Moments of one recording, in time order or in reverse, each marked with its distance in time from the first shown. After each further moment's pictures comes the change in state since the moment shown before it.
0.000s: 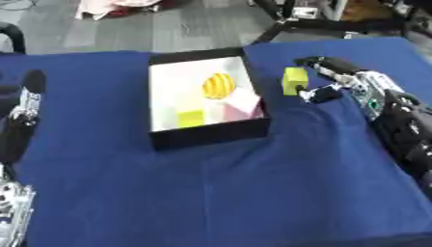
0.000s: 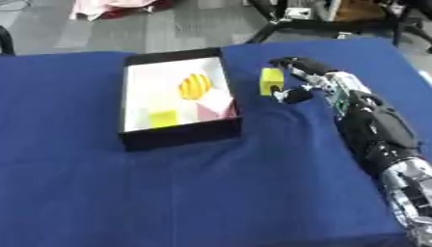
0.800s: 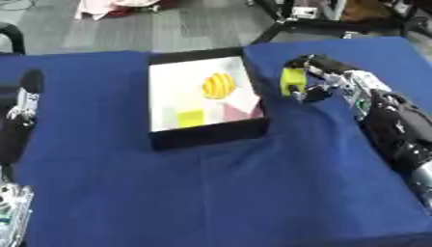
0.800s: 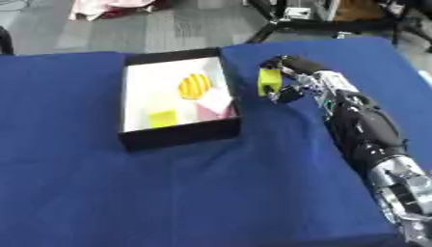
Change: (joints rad) left arm -0.004 -0.006 -0.004 0.000 0.000 -0.003 -0.004; right arm -0.006 0.010 0.000 -0.057 0.005 -0.005 -0.116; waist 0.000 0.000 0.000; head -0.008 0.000
